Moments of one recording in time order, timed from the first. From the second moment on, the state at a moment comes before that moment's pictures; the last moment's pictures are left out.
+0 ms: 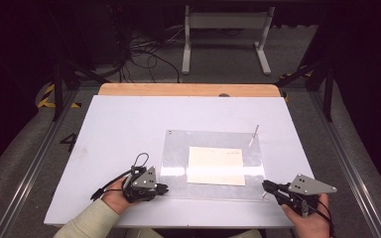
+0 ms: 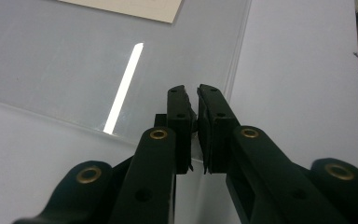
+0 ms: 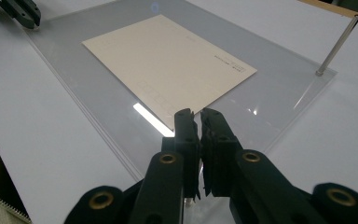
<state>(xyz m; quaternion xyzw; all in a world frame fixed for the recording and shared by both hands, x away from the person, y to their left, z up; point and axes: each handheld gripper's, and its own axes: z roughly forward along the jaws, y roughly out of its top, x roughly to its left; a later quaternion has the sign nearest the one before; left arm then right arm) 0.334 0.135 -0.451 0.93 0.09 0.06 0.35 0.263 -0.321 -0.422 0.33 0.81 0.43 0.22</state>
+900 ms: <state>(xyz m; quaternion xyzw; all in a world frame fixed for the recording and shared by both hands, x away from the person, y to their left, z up) 0.334 0.108 -0.451 0.93 0.07 0.04 0.37 0.375 -0.317 -0.408 0.36 0.80 0.41 0.27</state>
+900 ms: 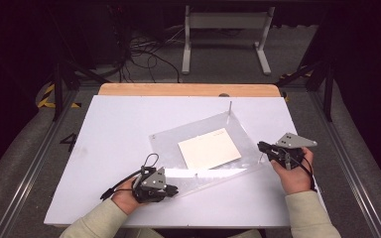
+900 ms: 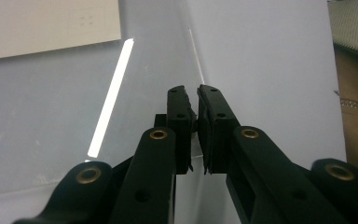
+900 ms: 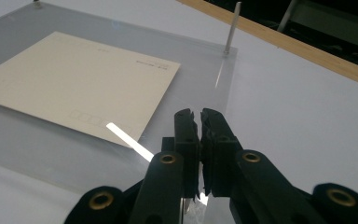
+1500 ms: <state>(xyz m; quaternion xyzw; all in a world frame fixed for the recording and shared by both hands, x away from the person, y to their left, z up) 0.331 0.097 -0.453 0.92 0.06 0.02 0.37 0.384 -0.327 -0.426 0.41 0.74 0.46 0.28</state>
